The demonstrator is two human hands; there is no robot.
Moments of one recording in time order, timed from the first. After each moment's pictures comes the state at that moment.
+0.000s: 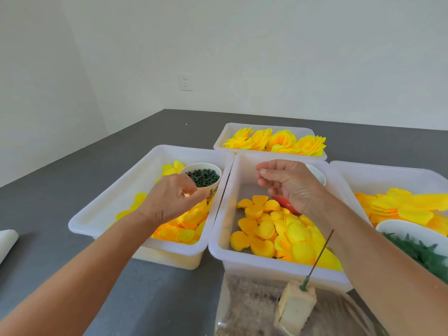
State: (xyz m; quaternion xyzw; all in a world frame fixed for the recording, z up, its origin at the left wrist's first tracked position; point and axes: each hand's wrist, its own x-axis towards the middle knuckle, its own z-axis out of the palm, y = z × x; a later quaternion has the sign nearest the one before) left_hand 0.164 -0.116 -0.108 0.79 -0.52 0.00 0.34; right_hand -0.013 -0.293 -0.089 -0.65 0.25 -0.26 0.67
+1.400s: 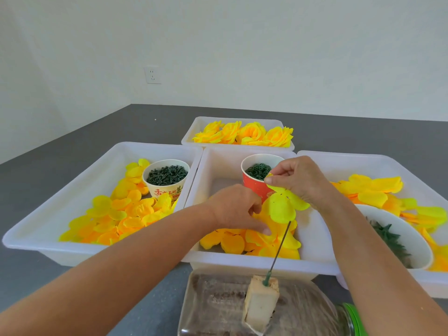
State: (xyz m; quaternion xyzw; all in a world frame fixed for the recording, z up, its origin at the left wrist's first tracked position) left_hand 0.060 -0.231 -0.123 0.68 -0.73 -0.08 0.09; right_hand -0.076 -0.337 -0.098 -0.81 0.34 -0.28 0.38
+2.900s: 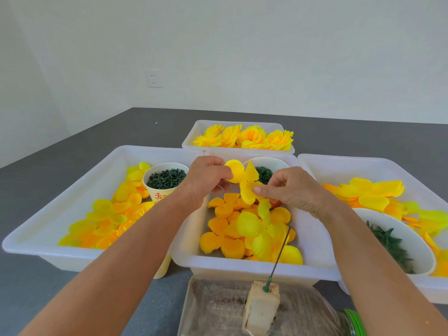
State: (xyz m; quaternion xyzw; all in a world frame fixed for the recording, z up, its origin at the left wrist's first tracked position) left_hand 0.092 -0.224 -0.090 0.67 -0.39 -0.28 0.56; right_hand -0.075 -0.326 -0.097 -0.85 0.34 -0.19 0.36
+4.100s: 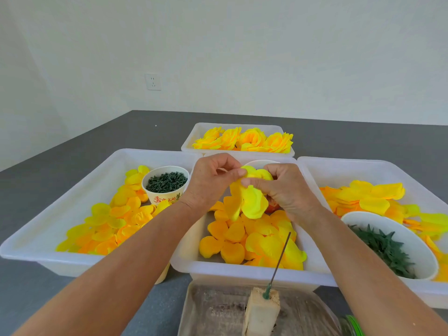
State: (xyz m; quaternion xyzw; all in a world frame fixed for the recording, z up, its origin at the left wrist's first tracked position) left_hand 0.082 -0.222 -0.095 0.60 -0.53 -0.12 0.59; right_hand -0.053 -0.308 -0.100 -0.74 0.24 -0.35 0.52
